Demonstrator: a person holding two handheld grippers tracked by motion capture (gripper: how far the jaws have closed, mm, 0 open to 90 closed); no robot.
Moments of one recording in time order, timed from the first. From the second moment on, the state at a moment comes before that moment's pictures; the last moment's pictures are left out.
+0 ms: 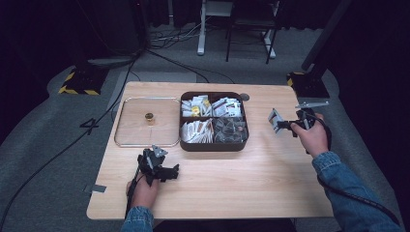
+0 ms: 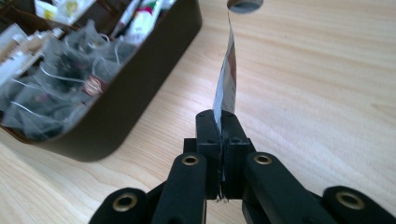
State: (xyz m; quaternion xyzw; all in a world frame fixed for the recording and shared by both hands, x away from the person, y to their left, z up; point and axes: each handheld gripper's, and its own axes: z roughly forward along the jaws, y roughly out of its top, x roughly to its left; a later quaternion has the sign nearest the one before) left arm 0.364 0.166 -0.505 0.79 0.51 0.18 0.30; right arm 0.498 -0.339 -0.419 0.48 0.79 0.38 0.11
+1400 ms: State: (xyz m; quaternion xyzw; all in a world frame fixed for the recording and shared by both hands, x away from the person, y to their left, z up) left arm 0.364 0.166 -0.505 0.79 0.51 0.18 0.31; right arm 0.489 -0.358 -0.449 0.48 0.77 0.40 0.15
